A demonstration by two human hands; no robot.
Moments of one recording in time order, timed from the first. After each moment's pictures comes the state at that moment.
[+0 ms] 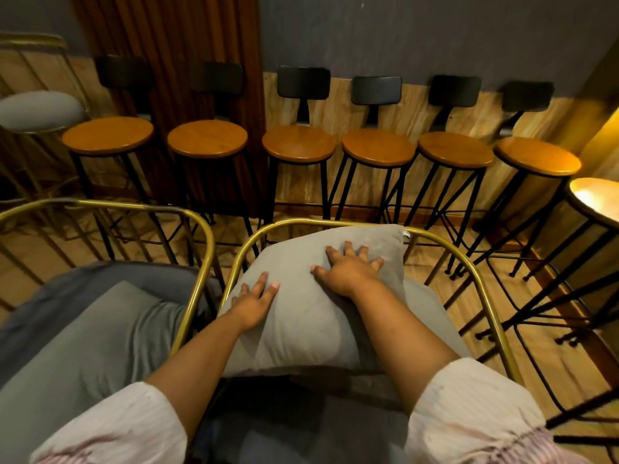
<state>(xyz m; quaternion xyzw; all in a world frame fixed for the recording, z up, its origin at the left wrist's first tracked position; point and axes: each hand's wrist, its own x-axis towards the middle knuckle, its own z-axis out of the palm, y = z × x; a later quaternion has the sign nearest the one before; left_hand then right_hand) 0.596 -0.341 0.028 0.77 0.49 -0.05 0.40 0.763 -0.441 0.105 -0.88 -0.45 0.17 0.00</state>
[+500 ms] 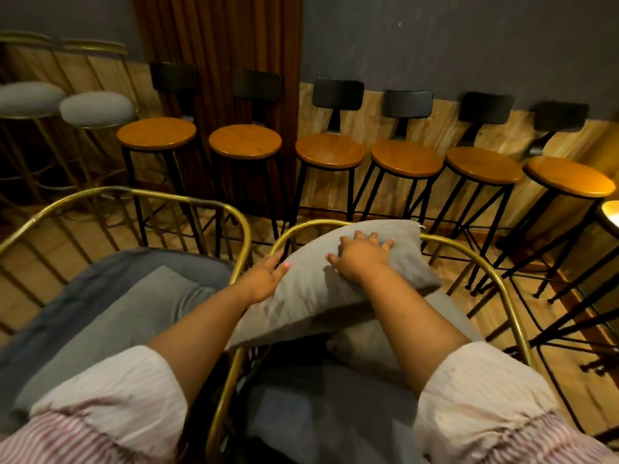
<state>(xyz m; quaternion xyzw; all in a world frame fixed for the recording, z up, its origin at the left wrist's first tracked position) 0.537 -0.328 0.081 0.81 0.43 0.01 0.41 0.706 -0.420 0.139 -0.87 -0.48 0.09 -0.08</state>
